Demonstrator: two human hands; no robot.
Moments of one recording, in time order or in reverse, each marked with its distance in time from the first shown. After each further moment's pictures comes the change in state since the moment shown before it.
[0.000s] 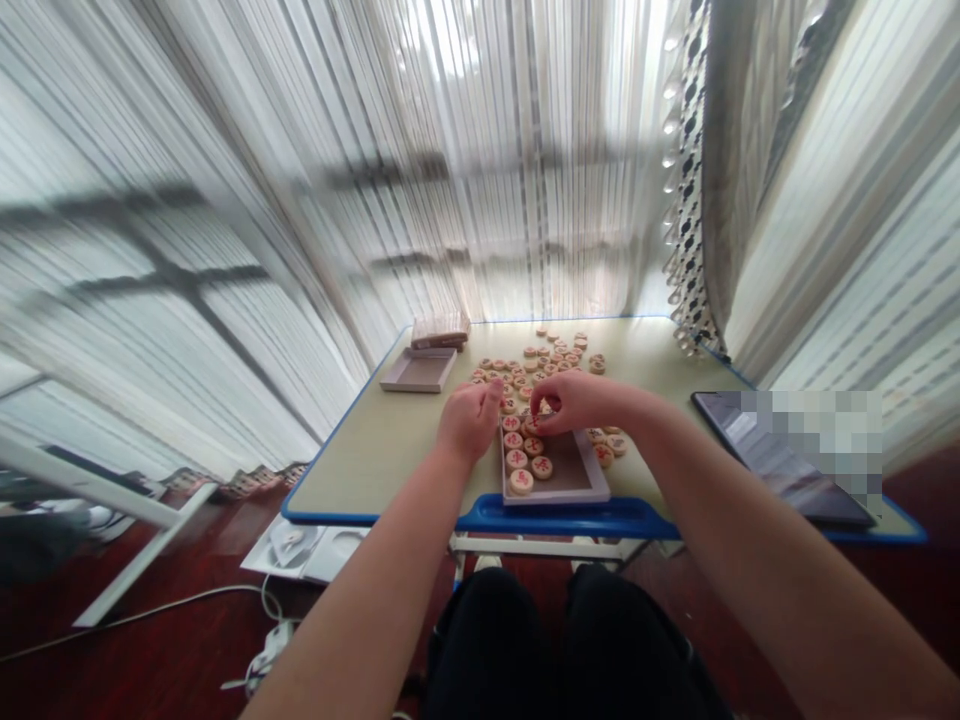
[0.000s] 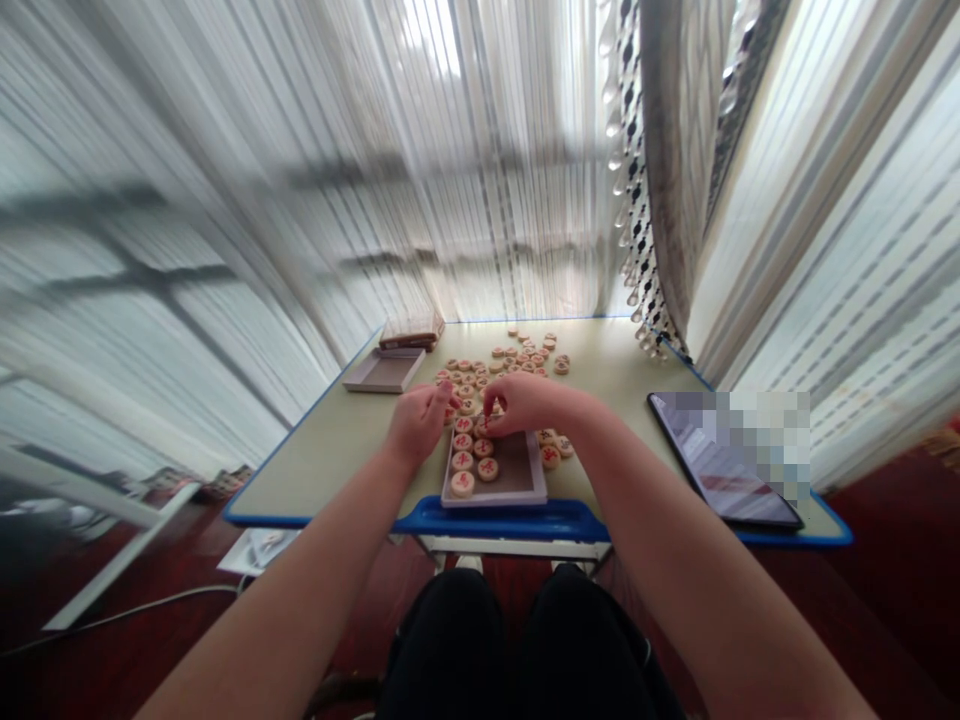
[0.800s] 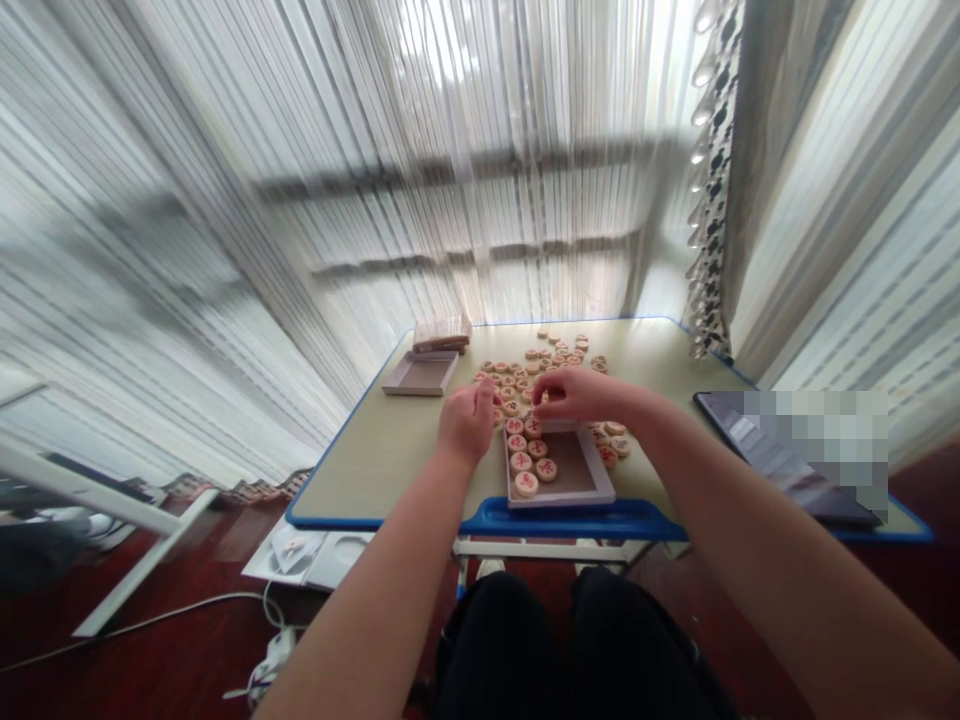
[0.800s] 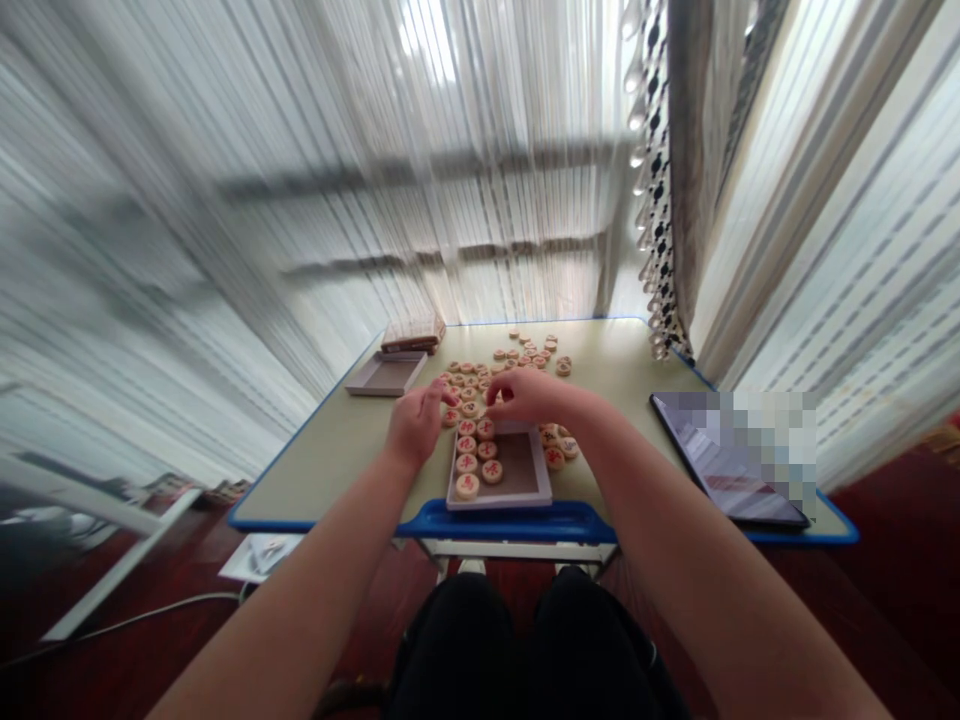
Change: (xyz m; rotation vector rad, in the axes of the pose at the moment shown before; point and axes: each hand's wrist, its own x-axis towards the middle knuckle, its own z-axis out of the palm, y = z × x) left_hand 0.001 -0.005 0.002 -0.030 0.076 -0.103; right_hand 0.011 0.015 0.007 0.110 0.088 0.028
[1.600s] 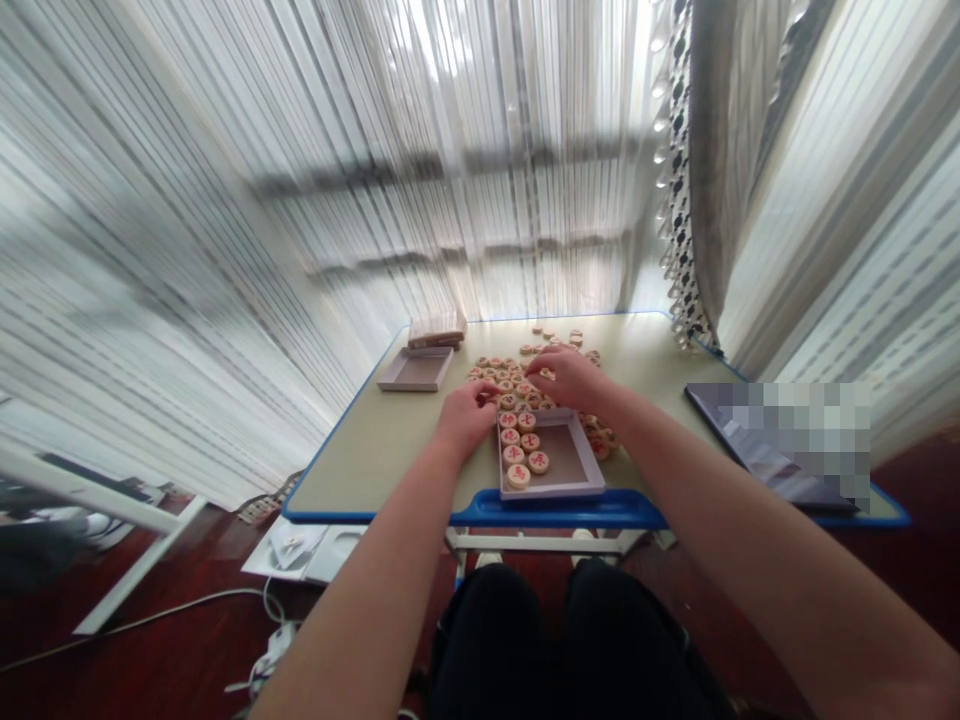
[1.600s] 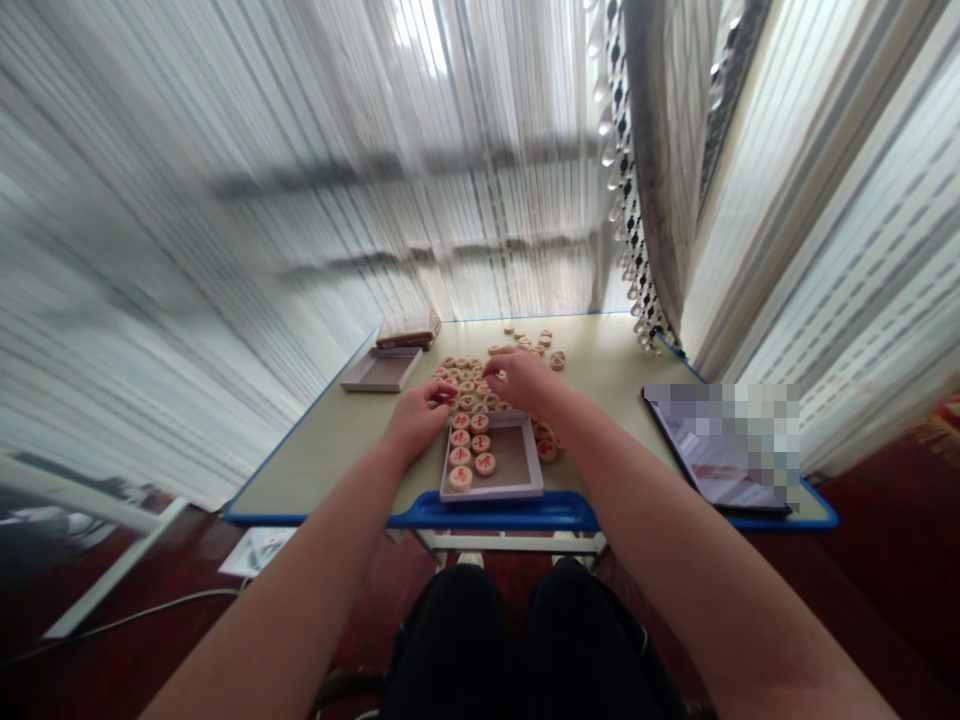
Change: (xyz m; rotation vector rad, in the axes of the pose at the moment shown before) left_hand 0.005 -0.004 0.005 -0.092 -0.234 -0.124; right_hand 0.016 0.021 0.014 -0.120 0.396 -0.103
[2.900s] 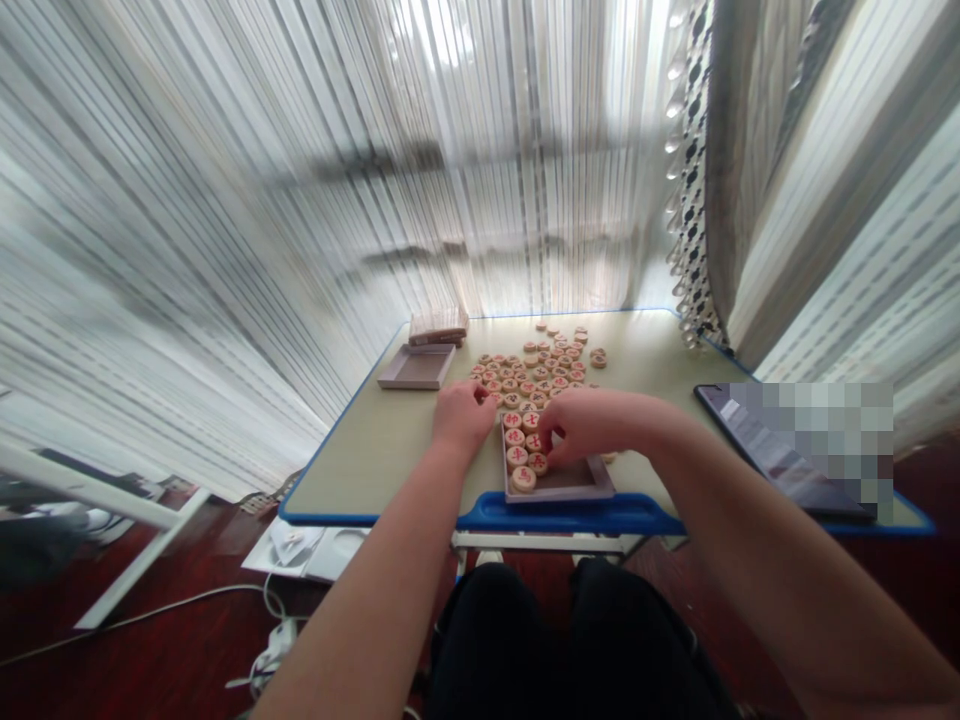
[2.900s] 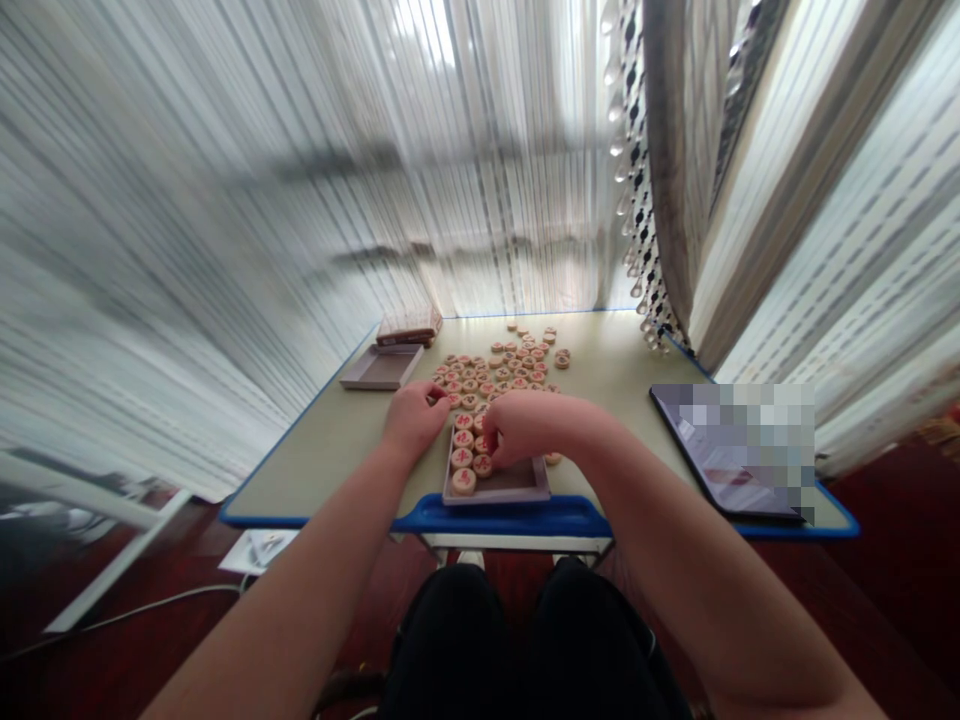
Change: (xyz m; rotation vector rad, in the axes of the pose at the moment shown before) left_hand 0.002 -0.003 -0.001 0.366 0.125 -0.014; right_hand -0.027 -0.068 -0.044 -0.116 -0.711 0.000
